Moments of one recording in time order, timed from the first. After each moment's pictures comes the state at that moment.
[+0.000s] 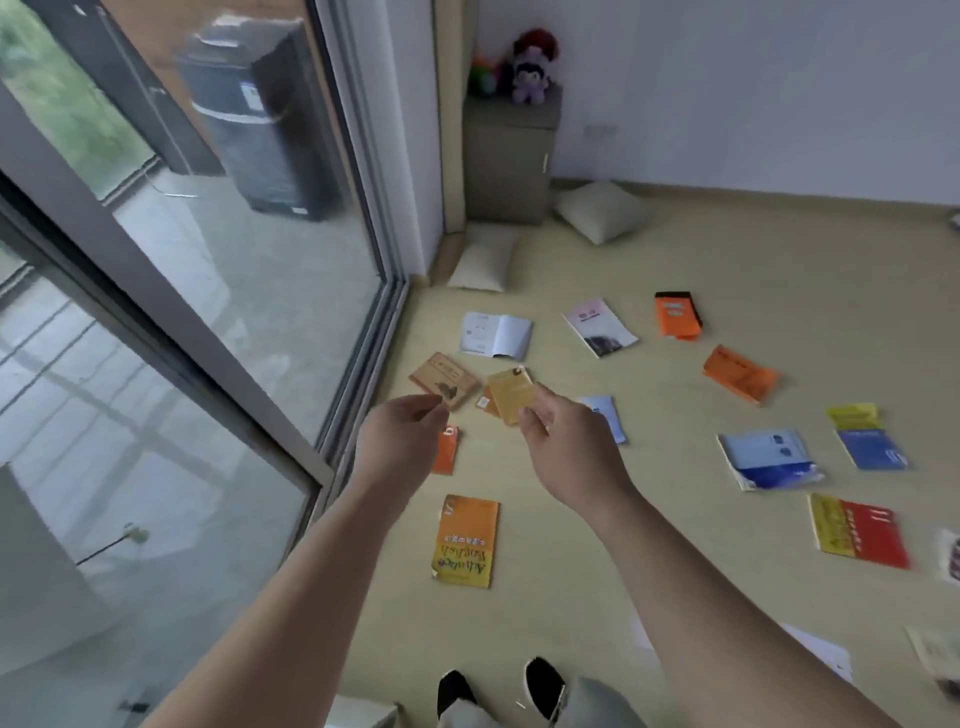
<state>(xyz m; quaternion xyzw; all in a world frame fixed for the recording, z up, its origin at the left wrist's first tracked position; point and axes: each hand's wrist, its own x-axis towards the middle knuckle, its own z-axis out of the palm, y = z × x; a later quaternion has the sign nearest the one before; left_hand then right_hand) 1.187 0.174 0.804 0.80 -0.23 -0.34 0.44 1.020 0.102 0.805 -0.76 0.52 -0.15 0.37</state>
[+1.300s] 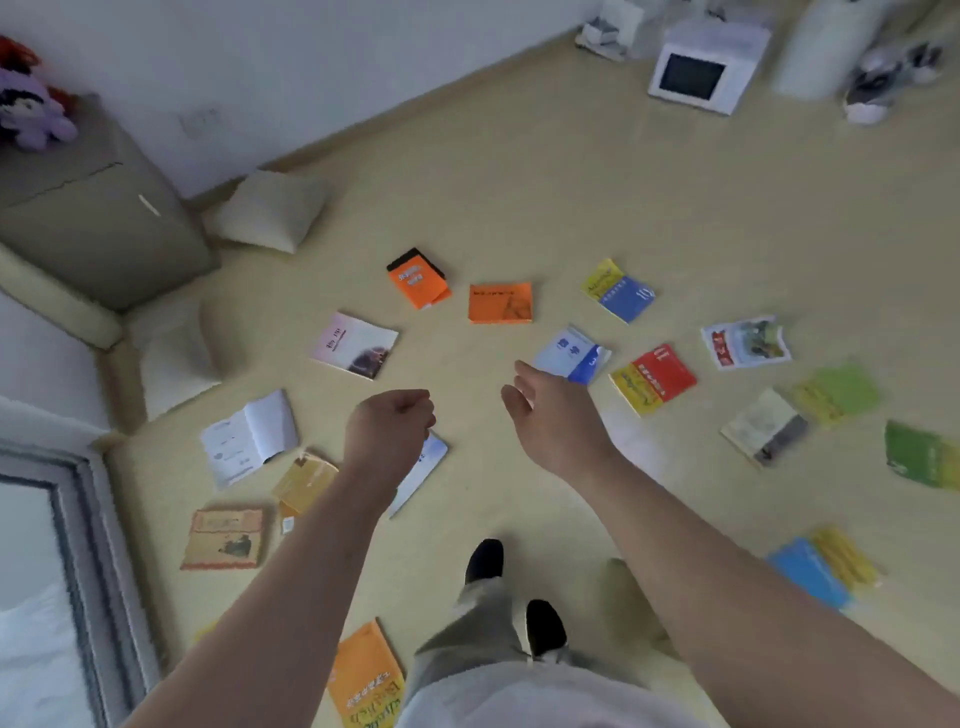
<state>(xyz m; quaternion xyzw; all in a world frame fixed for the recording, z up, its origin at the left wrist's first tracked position) 0.868 -0.270 0.746 0.70 -0.45 -0.50 0.25 0.681 -0.235 0.742 -0.56 0.73 -0.22 0.34</state>
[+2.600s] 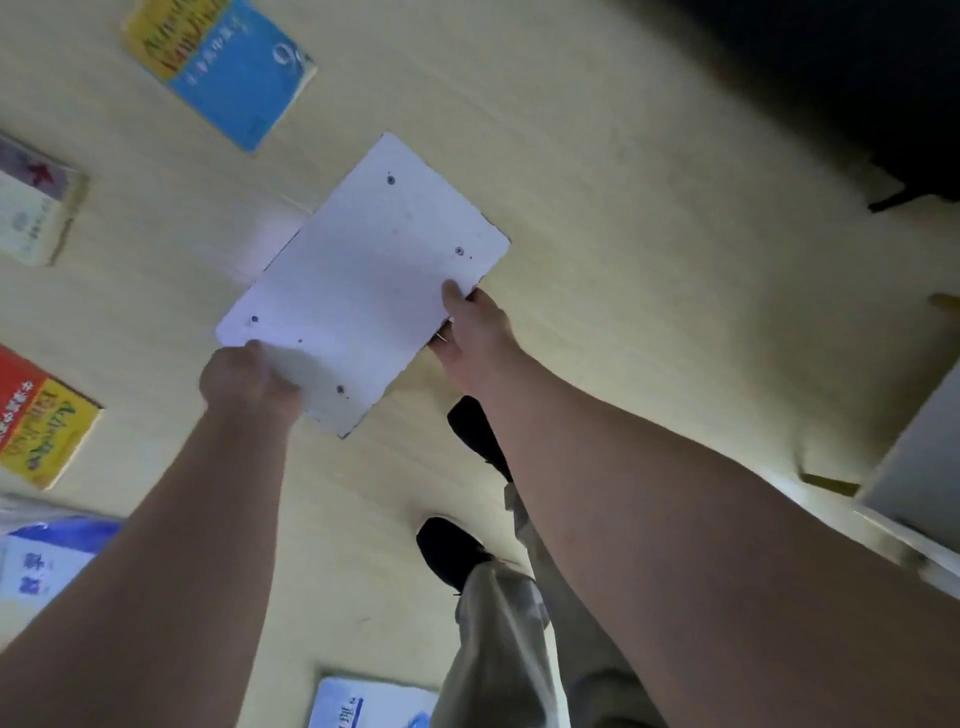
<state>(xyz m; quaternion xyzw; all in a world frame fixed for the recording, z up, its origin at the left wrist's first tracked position) 0.414 -0.012 0.132 0.44 -0.72 -0.47 -0.27 0.530 0.152 0.131 -0.59 -0.14 0.79 -0.01</state>
